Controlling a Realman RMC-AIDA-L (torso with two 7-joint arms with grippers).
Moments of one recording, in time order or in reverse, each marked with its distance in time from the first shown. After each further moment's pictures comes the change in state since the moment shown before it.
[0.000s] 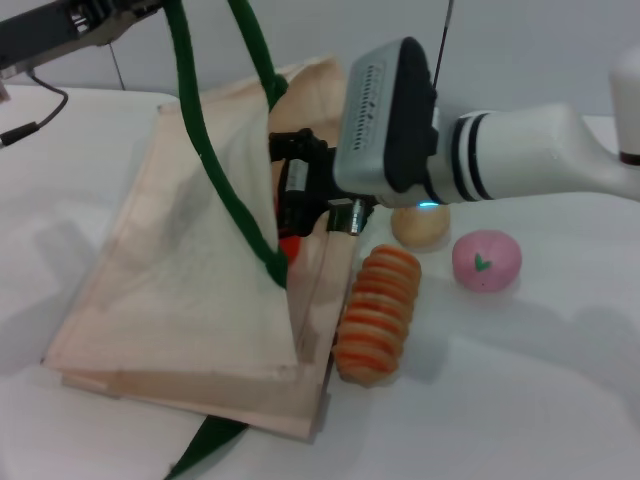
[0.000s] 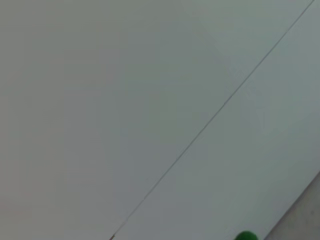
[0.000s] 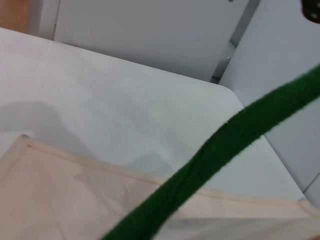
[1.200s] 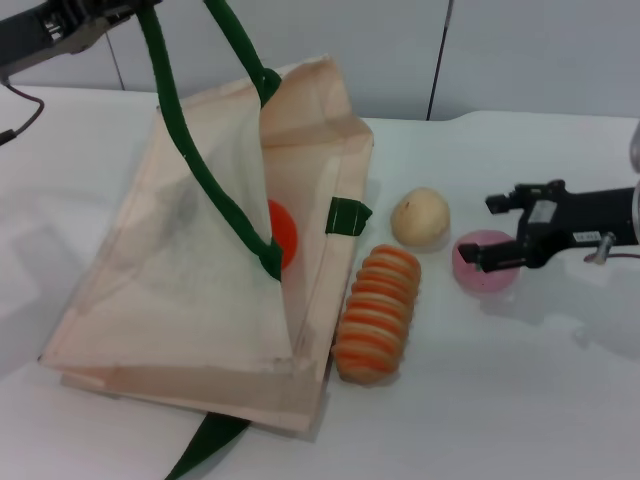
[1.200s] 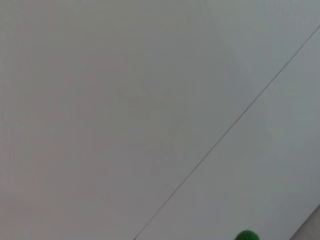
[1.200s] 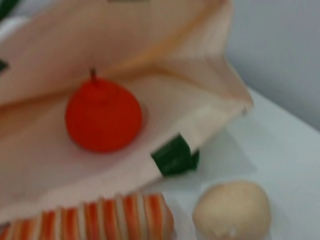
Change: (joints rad) left arm 0.039 0.012 -0.004 0.001 -0.015 0.015 0.001; right arm -0.348 -0.003 -0.093 -0.640 -0.096 -0.537 0.498
